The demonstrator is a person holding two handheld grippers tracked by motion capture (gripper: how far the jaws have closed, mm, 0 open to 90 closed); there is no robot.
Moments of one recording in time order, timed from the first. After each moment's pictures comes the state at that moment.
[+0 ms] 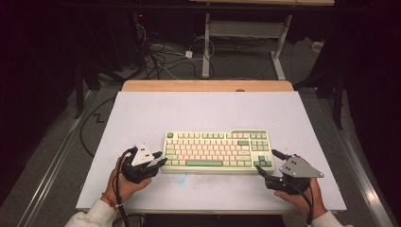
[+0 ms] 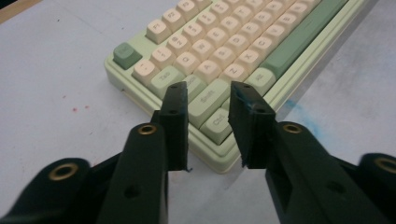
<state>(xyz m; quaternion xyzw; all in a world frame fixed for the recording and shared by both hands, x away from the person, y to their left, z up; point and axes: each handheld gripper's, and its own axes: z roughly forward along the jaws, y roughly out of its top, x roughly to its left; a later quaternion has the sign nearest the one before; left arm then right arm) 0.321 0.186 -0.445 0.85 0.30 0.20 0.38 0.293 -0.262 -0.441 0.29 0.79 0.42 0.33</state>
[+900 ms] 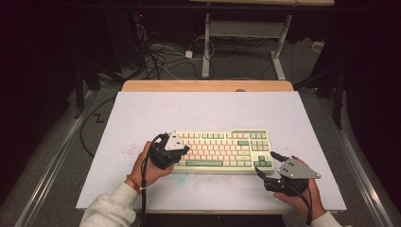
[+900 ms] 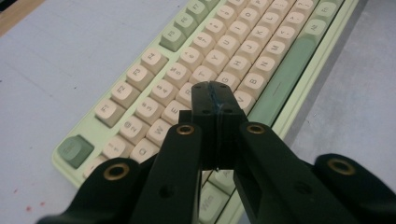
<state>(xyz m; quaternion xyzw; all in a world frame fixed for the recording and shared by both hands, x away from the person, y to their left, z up) 0.359 0.111 -0.426 0.89 0.24 0.17 0.34 0.294 -0.260 -0.448 0.28 0.80 0.41 0.32</state>
